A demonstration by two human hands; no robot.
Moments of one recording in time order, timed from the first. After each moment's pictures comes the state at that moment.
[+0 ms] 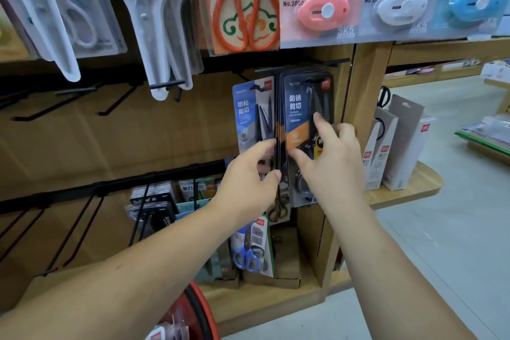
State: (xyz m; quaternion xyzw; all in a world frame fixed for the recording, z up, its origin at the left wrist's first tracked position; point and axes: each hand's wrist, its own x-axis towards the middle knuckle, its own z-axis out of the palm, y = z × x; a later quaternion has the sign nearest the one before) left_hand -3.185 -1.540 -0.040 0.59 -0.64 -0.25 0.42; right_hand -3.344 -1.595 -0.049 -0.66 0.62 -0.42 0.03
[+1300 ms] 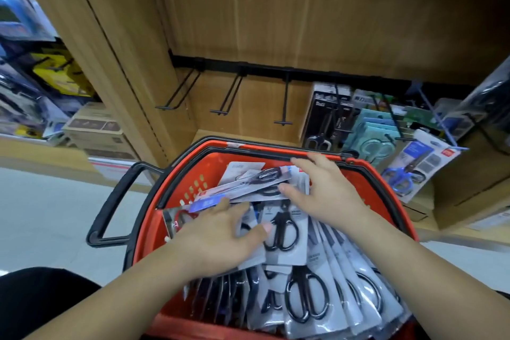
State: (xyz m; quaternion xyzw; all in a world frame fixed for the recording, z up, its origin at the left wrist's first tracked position) left_hand -2.907 -1.176 -0.135 0.81 -0.46 -0.35 0.04; right_hand -3.066 -1.366 -0.159 -0.90 0.37 -0.06 0.23
